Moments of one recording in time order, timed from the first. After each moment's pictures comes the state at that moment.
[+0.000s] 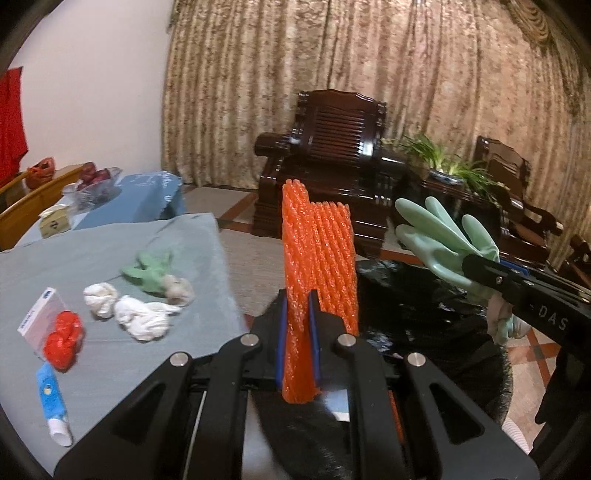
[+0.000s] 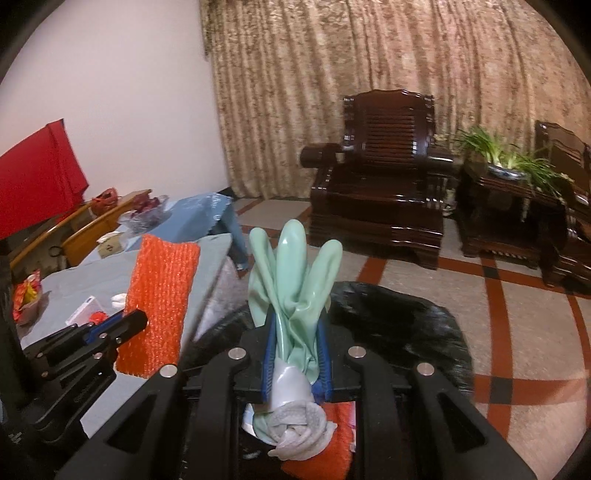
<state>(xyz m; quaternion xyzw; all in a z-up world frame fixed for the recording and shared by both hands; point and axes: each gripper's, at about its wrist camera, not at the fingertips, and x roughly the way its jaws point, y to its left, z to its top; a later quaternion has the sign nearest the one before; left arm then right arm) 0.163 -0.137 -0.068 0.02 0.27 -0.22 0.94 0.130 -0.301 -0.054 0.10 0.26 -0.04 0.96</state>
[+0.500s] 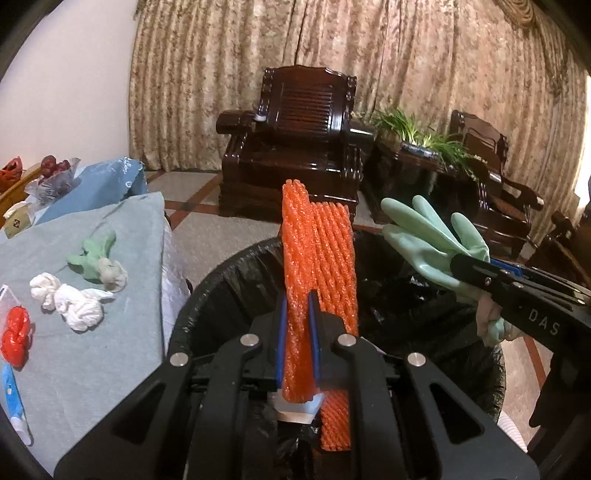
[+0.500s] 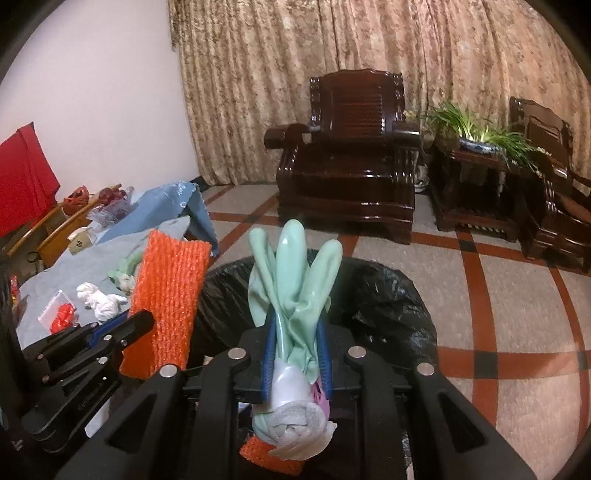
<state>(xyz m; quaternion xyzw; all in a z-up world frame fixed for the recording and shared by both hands) 0.173 -0.191 -0.109 0.04 0.31 -0.27 0.91 0.127 -0.340 -0.089 0.12 0.30 -0.09 0.94</state>
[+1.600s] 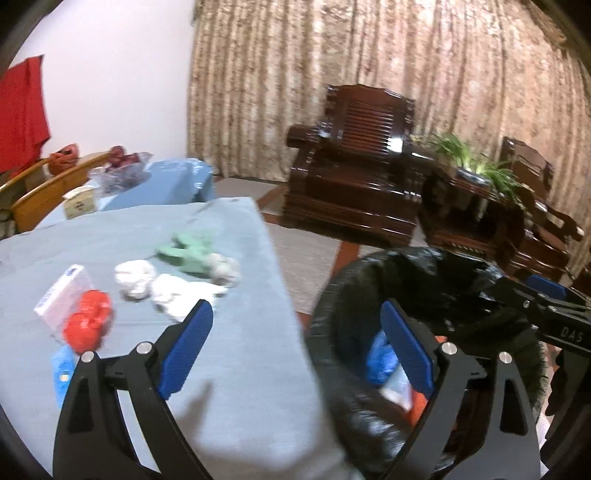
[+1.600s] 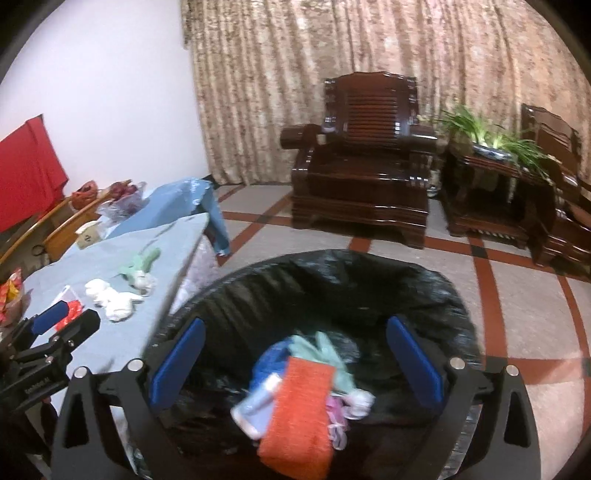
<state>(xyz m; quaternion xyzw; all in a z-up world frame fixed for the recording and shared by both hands) 0.176 -0.079 -0.088 0.01 0.28 -0.15 0.95 0.149 -0.296 -0.087 0.11 0.29 -0.07 0.95</state>
